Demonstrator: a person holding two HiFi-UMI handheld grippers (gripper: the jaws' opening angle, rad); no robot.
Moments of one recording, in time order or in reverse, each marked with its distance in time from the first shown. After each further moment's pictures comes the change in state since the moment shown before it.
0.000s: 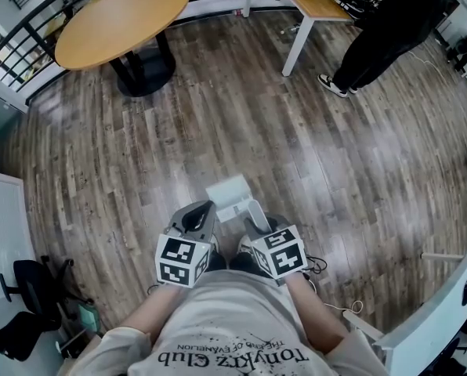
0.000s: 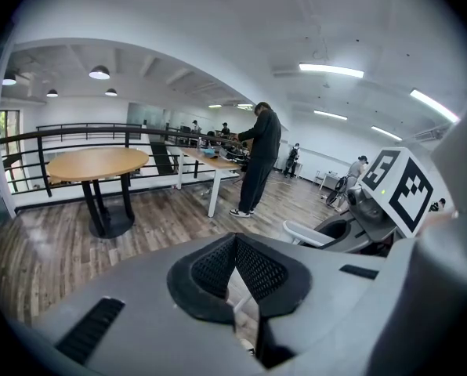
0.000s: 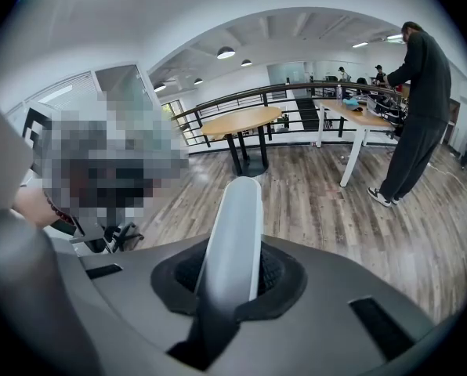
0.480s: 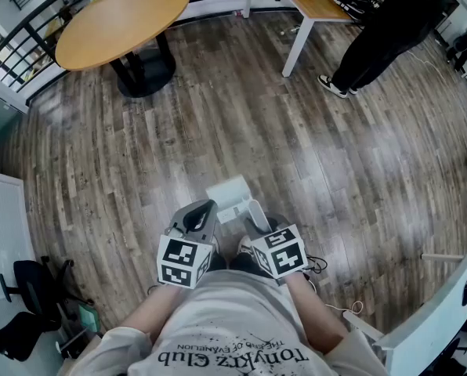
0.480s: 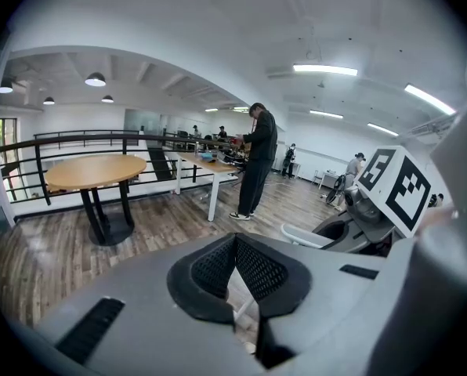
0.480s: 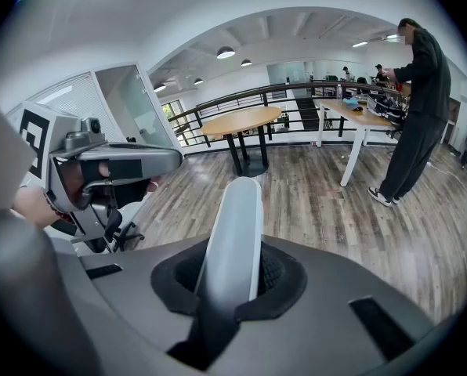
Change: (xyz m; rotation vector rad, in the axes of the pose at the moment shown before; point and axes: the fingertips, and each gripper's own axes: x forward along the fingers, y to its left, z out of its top) left arm -0.002 -0.001 0.009 0.038 -0.026 -0.001; right arm 0.001 0.001 0.003 0.003 0.002 0.002
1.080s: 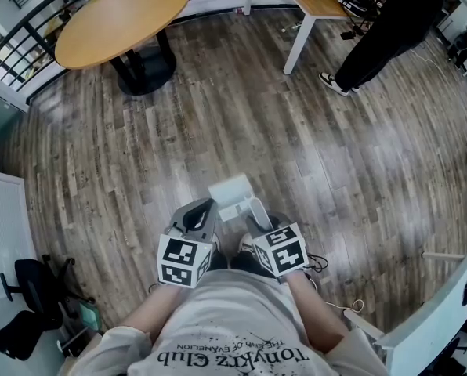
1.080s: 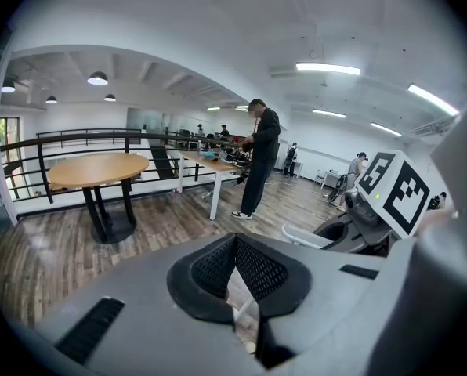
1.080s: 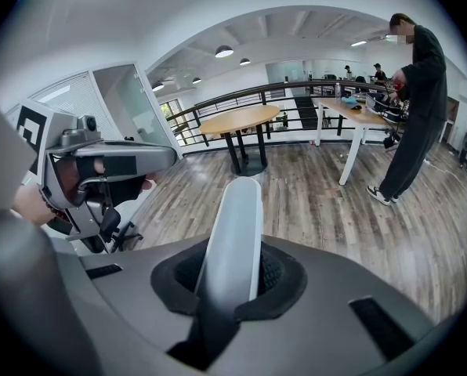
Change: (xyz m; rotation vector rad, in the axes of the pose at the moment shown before) left arm 0.001 0.004 -0.002 -0.008 0.008 0.014; right arm 0.006 -0.006 -0.004 0.005 0.008 -0.009
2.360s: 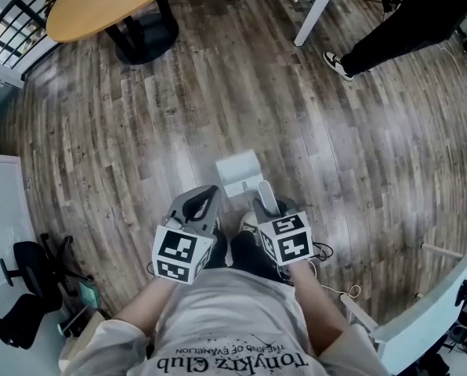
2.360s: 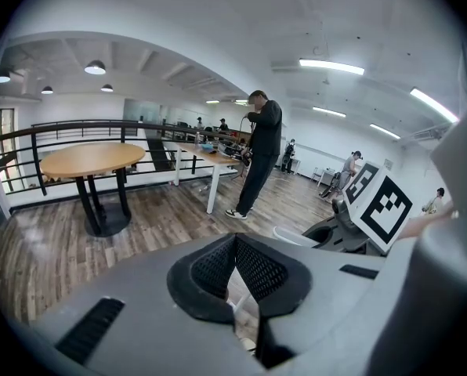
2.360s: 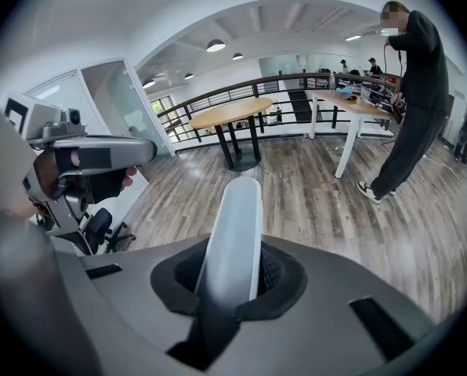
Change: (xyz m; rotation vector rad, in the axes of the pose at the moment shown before) left arm 0.040 0.019 -0.011 -0.021 0.041 -0.035; right arm 0.051 -0.041 -0.004 0.033 0.031 -0.027
